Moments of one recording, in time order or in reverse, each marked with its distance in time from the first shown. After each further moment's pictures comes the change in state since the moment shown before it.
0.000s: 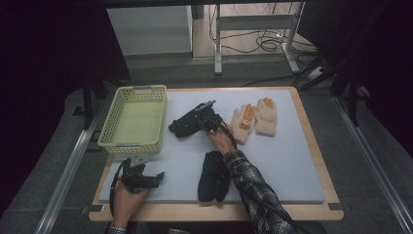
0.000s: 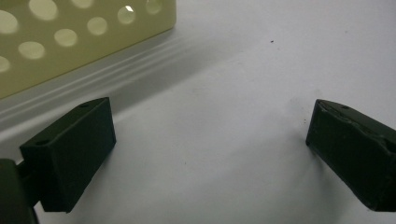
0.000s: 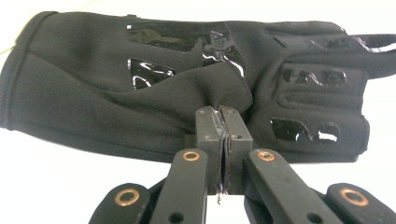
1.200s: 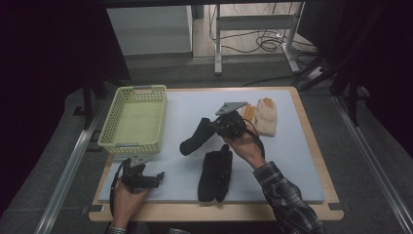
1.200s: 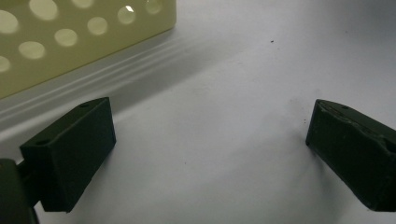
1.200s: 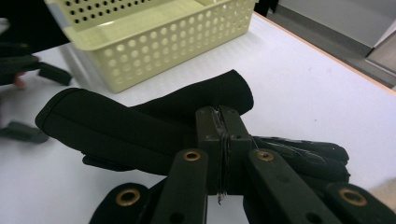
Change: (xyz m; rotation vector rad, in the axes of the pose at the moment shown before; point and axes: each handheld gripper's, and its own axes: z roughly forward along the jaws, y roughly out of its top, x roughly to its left) left arm 0.000 0.000 0.000 -0.001 0.002 -0.001; right arm 0.013 -0.020 -0.155 -0.204 0.159 -0.110
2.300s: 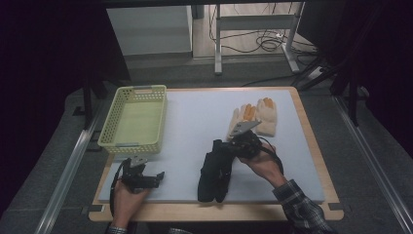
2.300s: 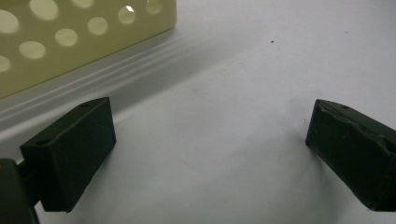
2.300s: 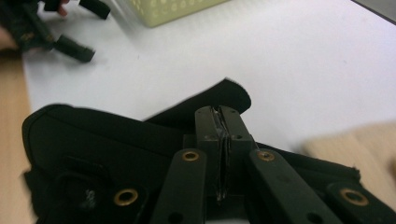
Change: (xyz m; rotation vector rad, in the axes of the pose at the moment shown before) left arm 0.000 0.000 0.000 -0.004 0.001 -0.002; right arm 0.014 -0.047 -0.025 0.098 0.065 -0.044
